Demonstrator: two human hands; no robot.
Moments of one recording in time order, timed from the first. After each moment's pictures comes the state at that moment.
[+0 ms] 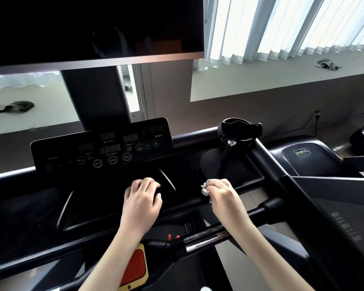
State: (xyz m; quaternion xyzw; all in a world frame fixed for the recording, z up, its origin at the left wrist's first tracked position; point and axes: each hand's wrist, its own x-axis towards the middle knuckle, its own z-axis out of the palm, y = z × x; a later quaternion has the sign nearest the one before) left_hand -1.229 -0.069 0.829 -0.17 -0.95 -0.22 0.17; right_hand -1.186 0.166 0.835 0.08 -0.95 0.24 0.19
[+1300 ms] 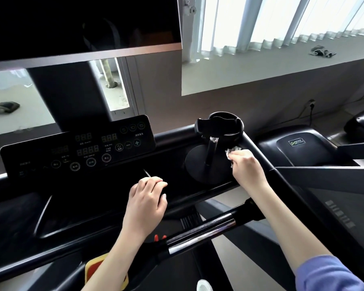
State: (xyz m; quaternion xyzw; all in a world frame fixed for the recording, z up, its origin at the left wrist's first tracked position) left_hand -1.222 -0.024 0.832 -0.23 -0.94 -0.19 0.15; right_hand -1.237 0.277 0.842 -0.03 -0.95 0.18 0.25
